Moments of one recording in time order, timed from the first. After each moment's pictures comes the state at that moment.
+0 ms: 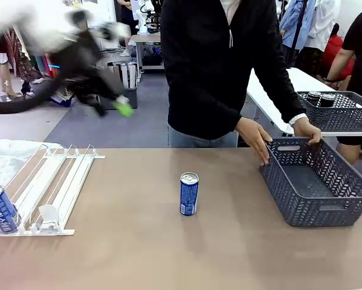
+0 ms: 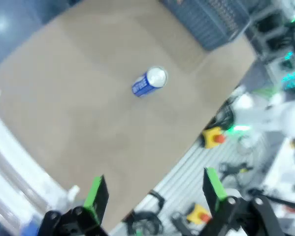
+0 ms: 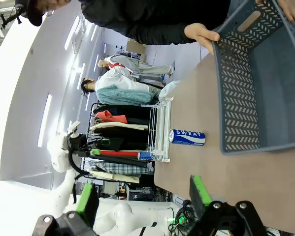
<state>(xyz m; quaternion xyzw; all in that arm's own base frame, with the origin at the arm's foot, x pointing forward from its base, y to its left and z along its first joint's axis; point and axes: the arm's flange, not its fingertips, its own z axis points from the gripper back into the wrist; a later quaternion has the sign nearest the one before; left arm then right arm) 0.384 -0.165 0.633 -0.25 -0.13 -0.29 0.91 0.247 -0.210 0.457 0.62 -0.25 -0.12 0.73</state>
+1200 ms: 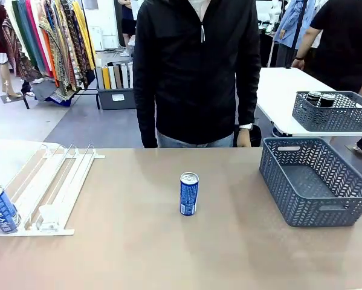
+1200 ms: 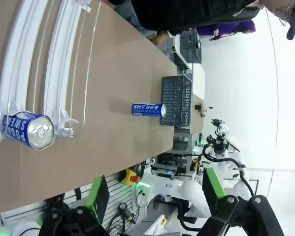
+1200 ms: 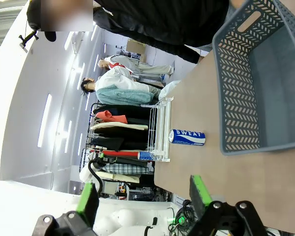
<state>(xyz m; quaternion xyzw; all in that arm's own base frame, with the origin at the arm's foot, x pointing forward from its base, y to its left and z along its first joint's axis) 0.304 0.191 0.523 -0.52 -0.13 0.14 0.83 0.247 -0.210 0.457 0.62 -0.25 -0.12 0.73</state>
